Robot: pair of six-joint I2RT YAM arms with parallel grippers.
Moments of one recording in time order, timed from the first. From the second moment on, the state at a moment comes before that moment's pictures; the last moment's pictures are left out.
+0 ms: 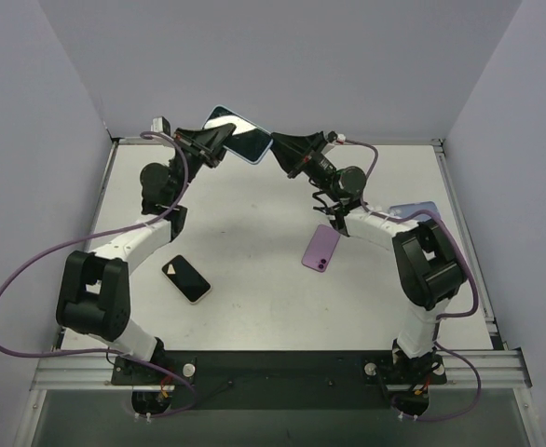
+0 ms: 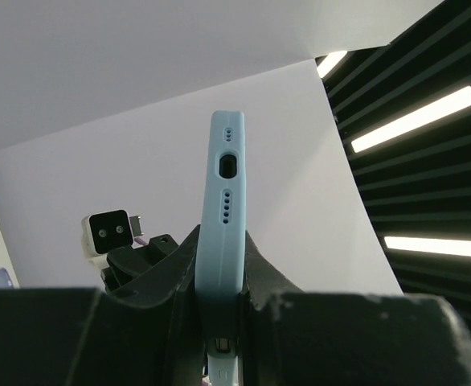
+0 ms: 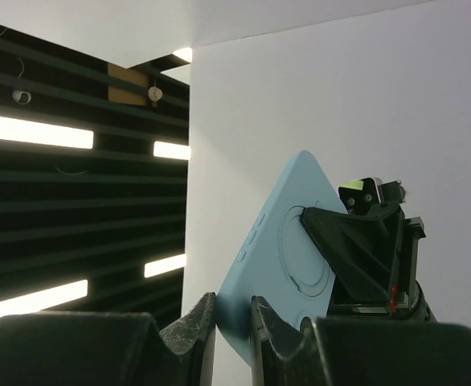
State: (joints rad) left arm -0.27 1.56 0.99 1.05 0.34 -1.71; right arm 0.49 1.83 1.08 1.29 -0.42 2.03
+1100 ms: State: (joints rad) left arm -0.27 1.49 1.09 1.03 0.30 -1.68; right arm 0.56 1.86 1.24 1.38 -0.29 2.07
